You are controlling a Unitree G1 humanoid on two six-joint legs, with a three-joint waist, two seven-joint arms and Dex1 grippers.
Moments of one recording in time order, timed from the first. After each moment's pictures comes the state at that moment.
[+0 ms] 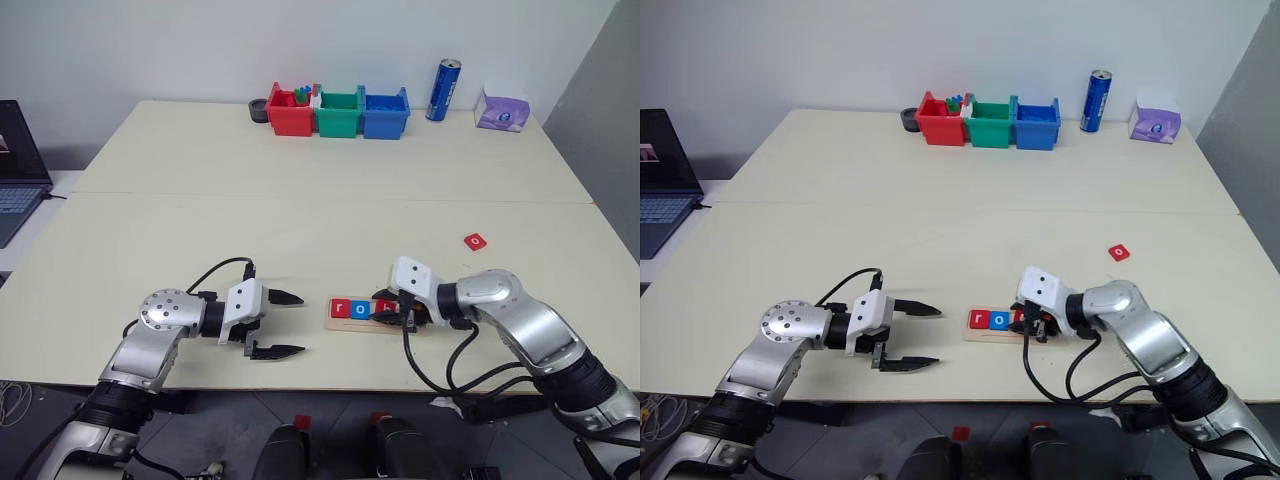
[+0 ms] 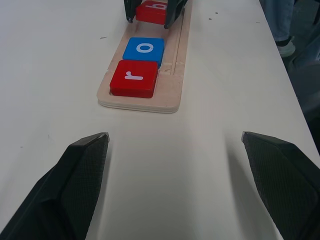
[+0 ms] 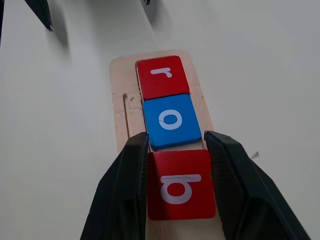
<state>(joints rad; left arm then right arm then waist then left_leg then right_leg) -0.27 0.70 -0.15 0.13 -0.25 -0.05 -1.32 -0.48 -0.64 0.41 -0.26 0.17 0.64 0.94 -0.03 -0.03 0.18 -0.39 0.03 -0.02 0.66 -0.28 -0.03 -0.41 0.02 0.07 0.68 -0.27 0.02</state>
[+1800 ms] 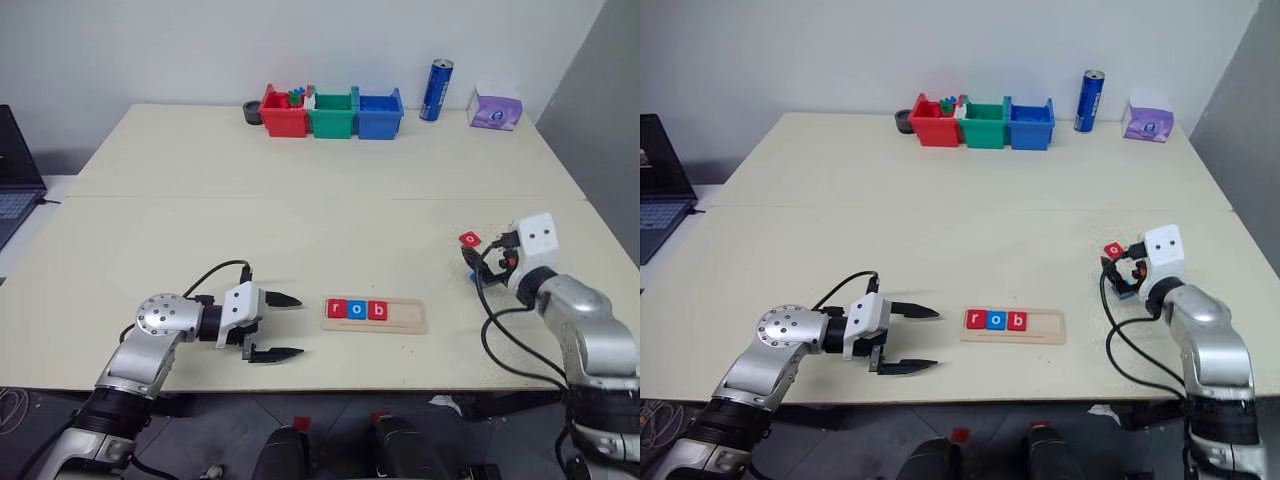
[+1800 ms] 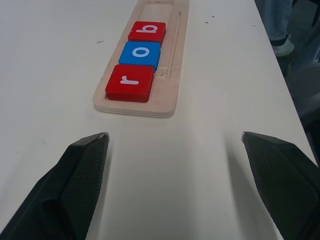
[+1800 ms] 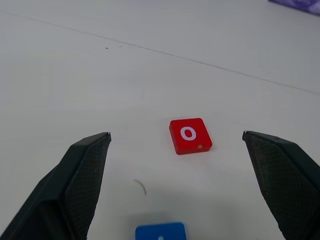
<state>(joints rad) -0.25 0.69 -0.13 0.11 -0.25 -0.05 -1.31 -0.38 -0.50 -0.18 -0.04 0.17 0.66 0.40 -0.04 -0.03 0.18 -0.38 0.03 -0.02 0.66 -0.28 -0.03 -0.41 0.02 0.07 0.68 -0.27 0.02</state>
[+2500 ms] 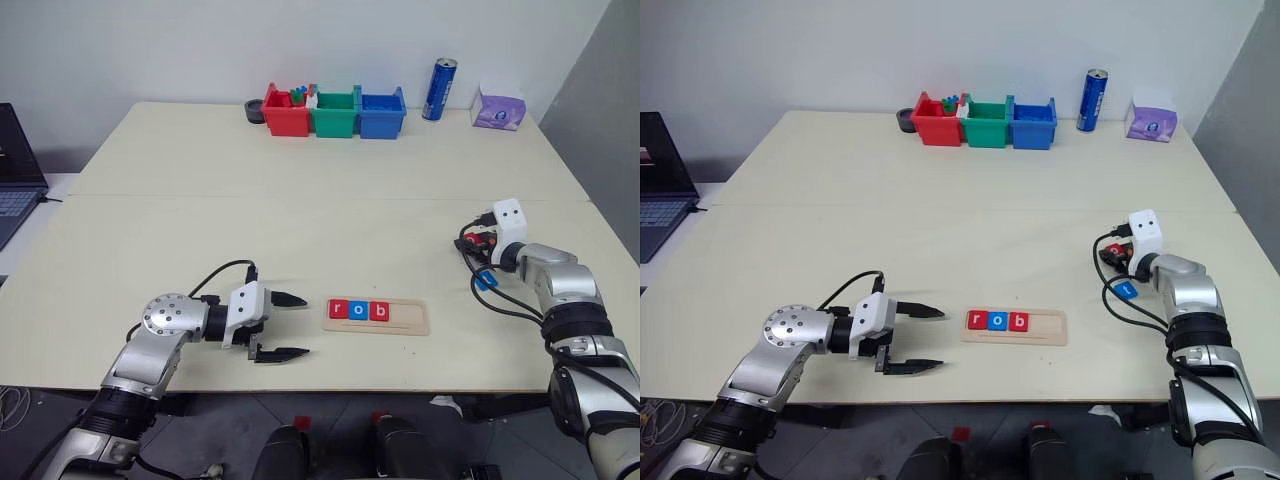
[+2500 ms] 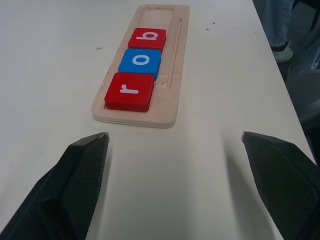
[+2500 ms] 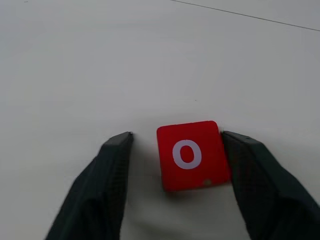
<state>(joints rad) -0.25 0.68 -0.14 0.08 -0.25 -0.02 -1.30 -0.71 -0.53 -0.08 0.63 0.11 0.50 0.55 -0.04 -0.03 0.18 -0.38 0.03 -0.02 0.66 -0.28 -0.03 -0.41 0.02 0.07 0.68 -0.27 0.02</state>
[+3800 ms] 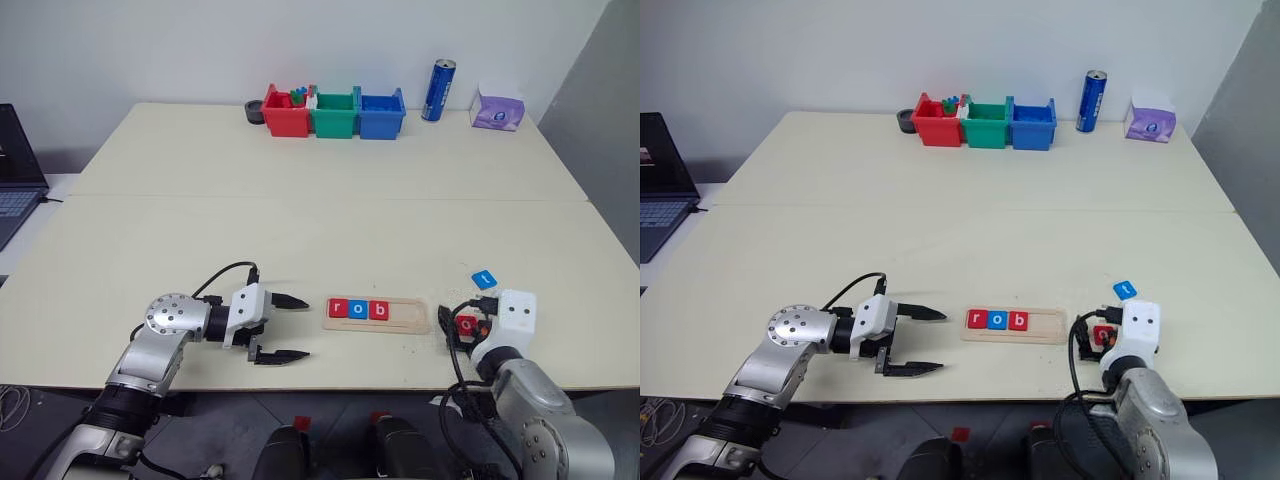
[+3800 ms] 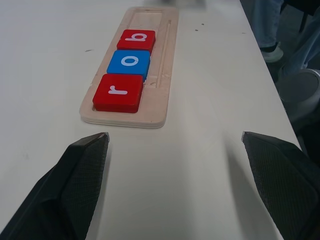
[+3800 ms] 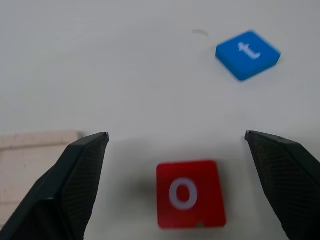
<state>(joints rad) -0.27 0.67 -0.15 0.14 -0.26 -0.07 -1.34 0.10 -0.04 -0.18 -0.78 0.20 1.03 0.03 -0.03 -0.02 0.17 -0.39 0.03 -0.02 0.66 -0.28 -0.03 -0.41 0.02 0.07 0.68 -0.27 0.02</state>
